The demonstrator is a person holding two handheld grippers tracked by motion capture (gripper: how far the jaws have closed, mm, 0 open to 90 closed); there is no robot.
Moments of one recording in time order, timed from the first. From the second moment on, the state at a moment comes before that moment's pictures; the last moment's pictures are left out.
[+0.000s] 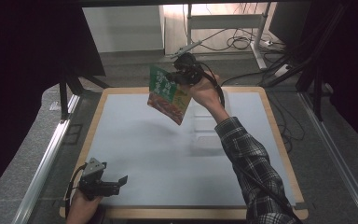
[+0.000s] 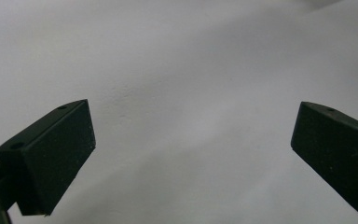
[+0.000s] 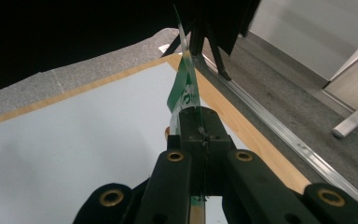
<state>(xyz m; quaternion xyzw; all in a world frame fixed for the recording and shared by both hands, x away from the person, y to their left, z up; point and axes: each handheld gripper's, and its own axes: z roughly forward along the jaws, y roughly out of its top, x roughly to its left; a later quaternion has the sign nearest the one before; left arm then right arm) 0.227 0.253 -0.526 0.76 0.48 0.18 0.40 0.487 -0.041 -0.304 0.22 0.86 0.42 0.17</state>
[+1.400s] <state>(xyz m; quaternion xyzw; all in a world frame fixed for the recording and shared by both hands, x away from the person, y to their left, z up) 0.227 0.253 -0.526 0.76 0.48 0.18 0.40 0.510 -0.146 -0.296 0.29 0.85 0.40 0.20</state>
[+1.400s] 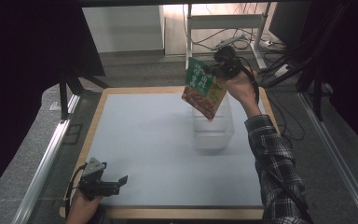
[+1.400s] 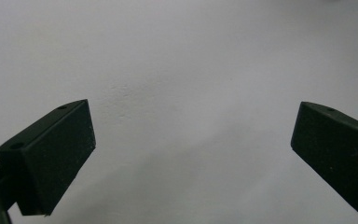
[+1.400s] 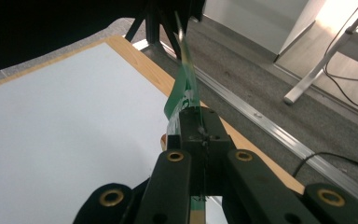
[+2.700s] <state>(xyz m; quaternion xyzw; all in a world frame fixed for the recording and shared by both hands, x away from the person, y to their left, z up) 0.227 0.251 -0.526 0.76 0.48 0.18 0.39 0.509 -0.165 -0.333 0.30 0.87 0.34 0.20</state>
